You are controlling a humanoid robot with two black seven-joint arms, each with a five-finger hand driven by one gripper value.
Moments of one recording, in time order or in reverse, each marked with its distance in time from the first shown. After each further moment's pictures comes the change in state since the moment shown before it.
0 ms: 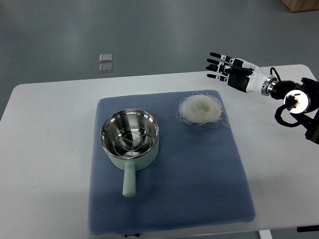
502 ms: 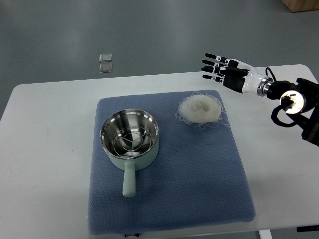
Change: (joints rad) left arm -0.009 0.000 0.004 0.013 -0.003 0.013 -0.002; right arm 0.009 0.016 -0.001 0.000 -0.032 0.006 0.005
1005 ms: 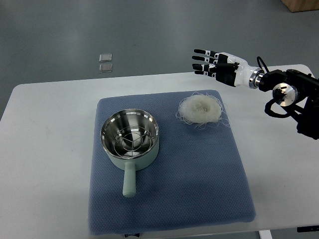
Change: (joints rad) left arm -0.004 0.000 -0.001 0.000 0.000 0.000 0.000; right arm 0.060 0.033 0.001 0.002 -0.161 -0.021 0.005
